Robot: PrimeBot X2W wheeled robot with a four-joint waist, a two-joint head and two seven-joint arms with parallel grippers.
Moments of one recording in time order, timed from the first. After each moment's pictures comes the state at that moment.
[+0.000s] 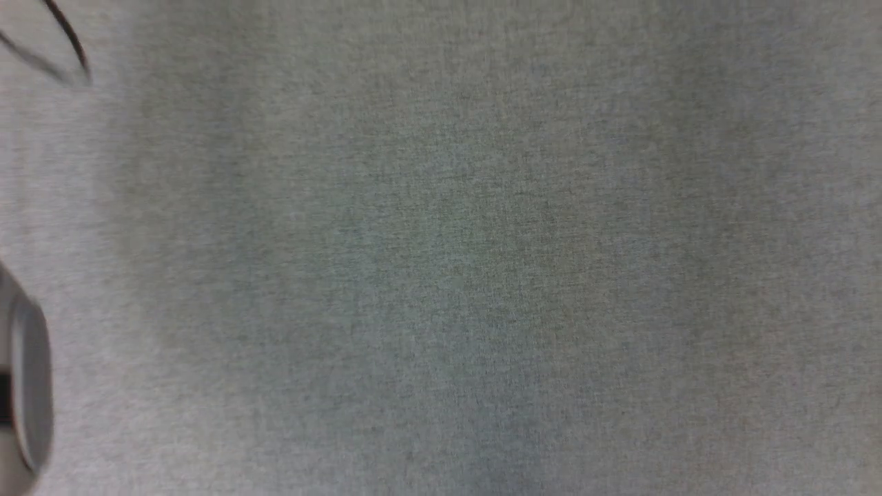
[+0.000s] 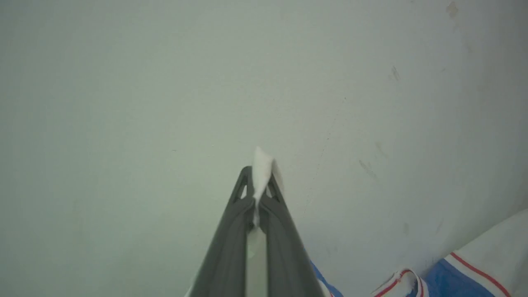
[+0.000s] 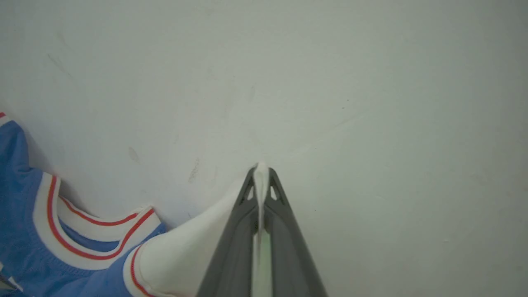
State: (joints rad) left arm -1.42 0.38 -0.09 0.28 -0.55 -0.02 -0.03; right arm -1.56 -0.32 0.20 0.44 0.27 0.13 0.15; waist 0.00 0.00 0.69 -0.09
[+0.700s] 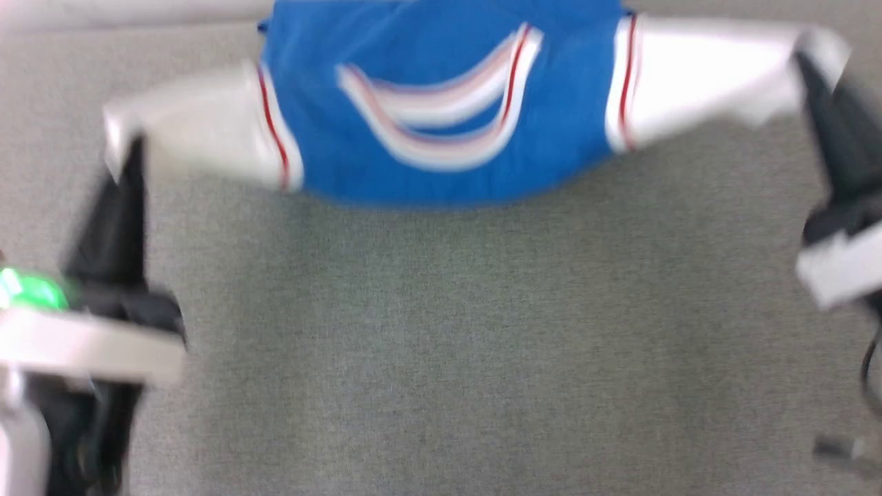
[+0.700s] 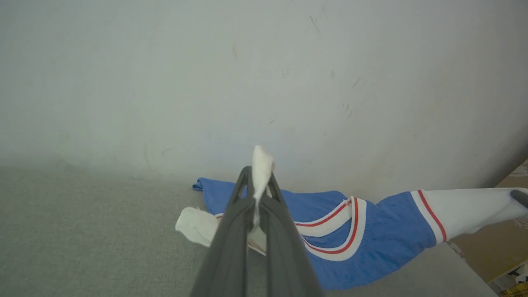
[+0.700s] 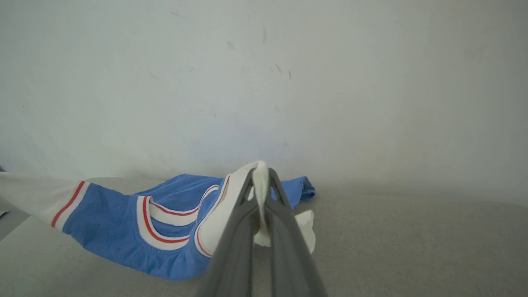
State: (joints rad) left arm -0.19 0.41 0.00 -0.42 -0.73 0.06 0.09; right arm -0.39 -0.25 -0.05 -0.33 0.55 0.13 0.39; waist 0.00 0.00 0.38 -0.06
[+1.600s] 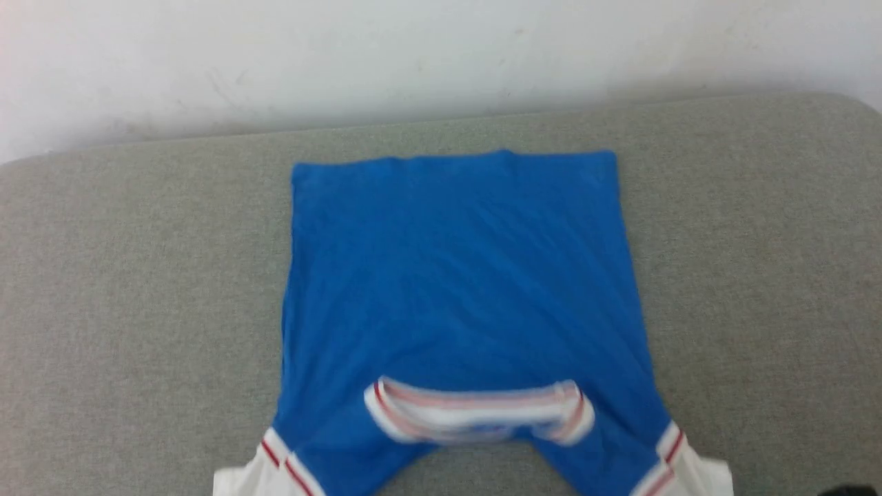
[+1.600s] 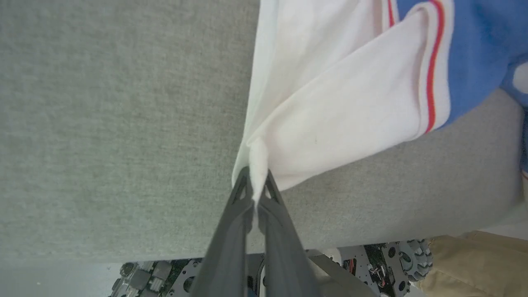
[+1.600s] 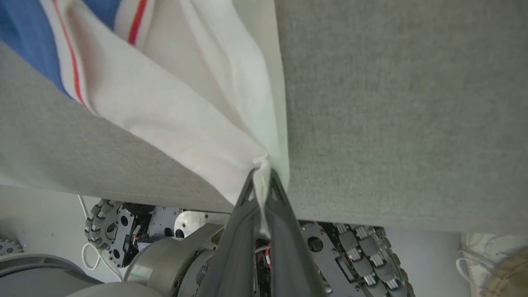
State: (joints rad) left arm 0.51 0.49 -0.10 -0.24 -0.85 0.13 0.42; right arm 0.42 -0.36 -0.02 -0.15 0.71 0.13 0.67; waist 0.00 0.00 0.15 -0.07
